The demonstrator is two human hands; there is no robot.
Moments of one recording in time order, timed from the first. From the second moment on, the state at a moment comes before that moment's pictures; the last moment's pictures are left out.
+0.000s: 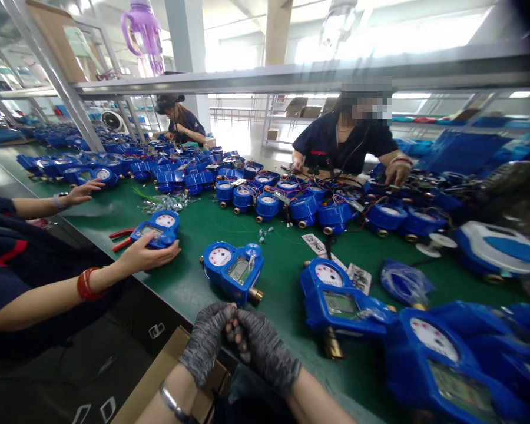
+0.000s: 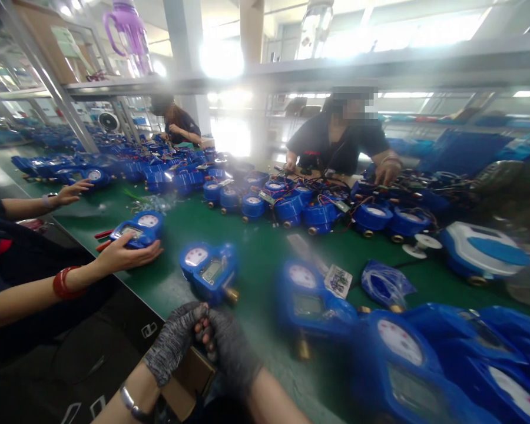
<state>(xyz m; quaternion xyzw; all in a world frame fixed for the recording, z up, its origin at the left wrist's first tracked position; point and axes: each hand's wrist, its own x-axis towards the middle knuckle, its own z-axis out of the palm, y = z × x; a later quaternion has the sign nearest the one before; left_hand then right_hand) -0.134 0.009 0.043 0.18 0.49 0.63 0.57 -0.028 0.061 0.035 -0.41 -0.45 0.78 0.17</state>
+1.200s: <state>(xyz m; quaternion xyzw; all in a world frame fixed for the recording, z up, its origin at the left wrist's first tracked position) -0.219 0.040 0.055 0.26 0.65 0.70 0.16 -0.082 0.226 0.047 -0.61 -0.75 0.11 0.24</state>
